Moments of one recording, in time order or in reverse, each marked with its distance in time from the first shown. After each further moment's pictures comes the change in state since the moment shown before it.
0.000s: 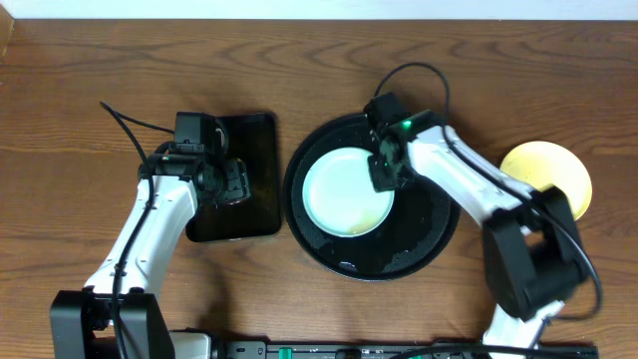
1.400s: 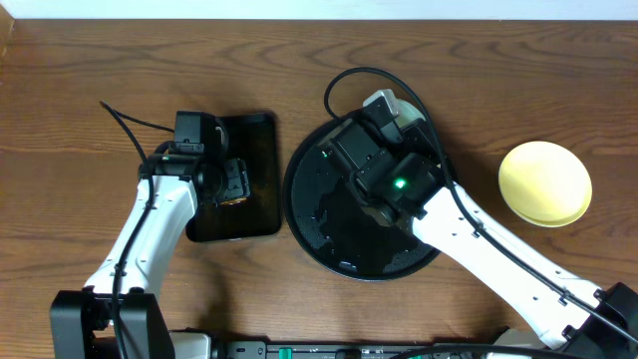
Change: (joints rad) left arm 0.000 0.000 0.000 0.015 0.000 0.000; right arm 0.317 -0.321 0.000 -0.004 0.993 -0.282
